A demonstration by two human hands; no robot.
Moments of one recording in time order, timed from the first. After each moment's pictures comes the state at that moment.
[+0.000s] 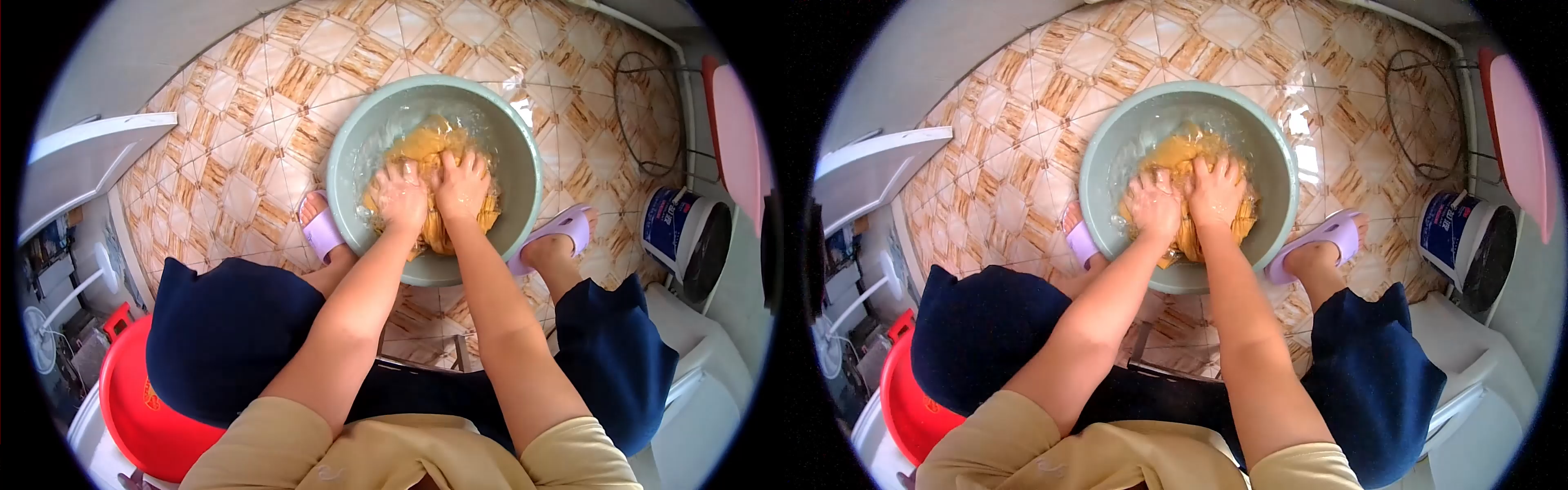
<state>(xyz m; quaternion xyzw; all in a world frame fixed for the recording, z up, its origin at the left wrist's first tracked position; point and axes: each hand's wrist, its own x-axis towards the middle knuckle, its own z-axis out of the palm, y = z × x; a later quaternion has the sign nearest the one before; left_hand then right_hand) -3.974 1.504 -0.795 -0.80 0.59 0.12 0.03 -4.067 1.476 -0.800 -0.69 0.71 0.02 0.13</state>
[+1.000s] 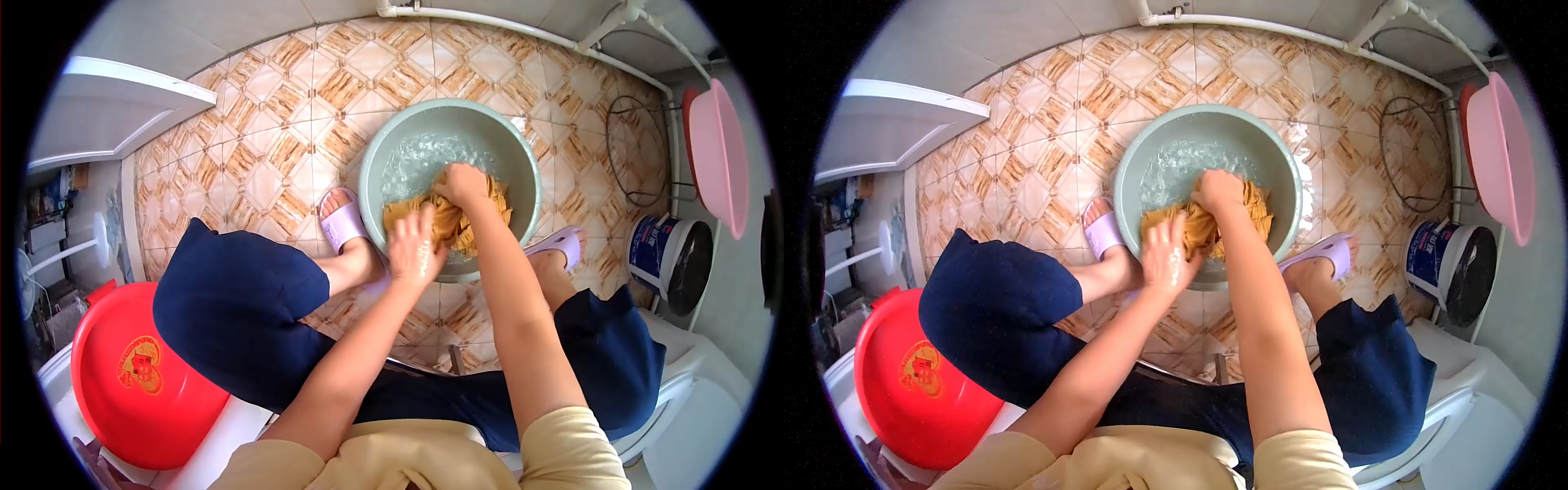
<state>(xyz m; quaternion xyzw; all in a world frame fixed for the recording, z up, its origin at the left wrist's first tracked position) -3.967 1.587 -0.709 -0.74 0.62 0.23 -0.10 -4.055 1.428 -0.749 -0.73 0.57 0.19 0.33</state>
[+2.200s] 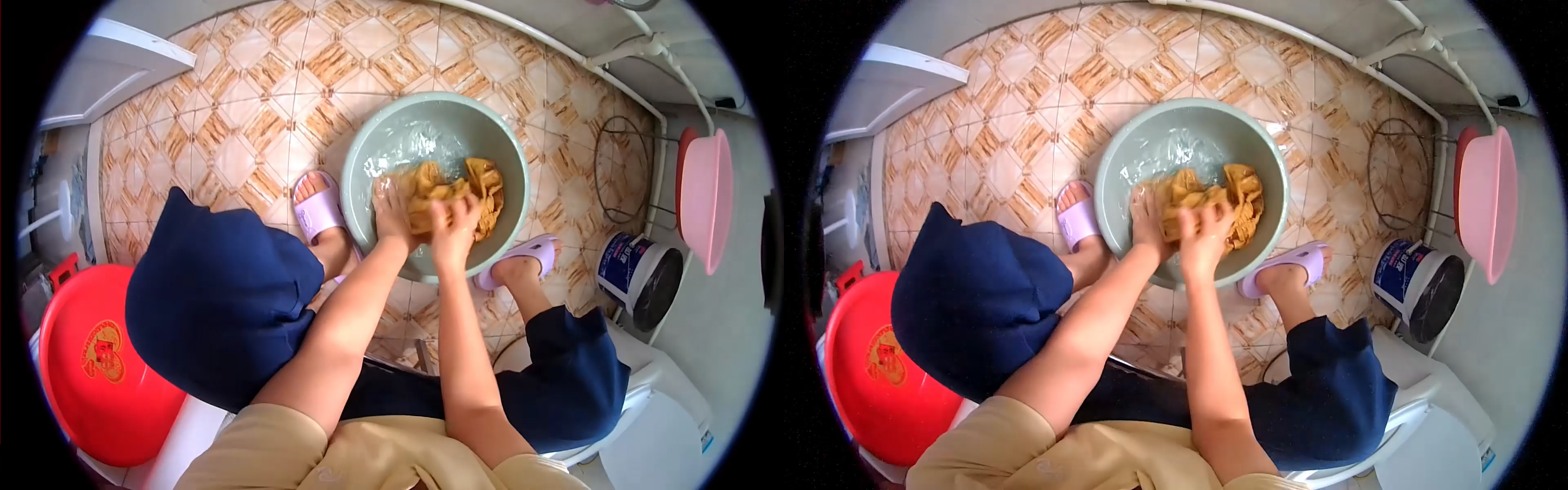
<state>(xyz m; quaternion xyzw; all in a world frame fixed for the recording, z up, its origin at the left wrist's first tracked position) -3.972 1.541 -0.782 -0.67 0.63 0.24 0.31 -4.059 1.538 -0.728 -0.60 0.69 -0.27 0.29</state>
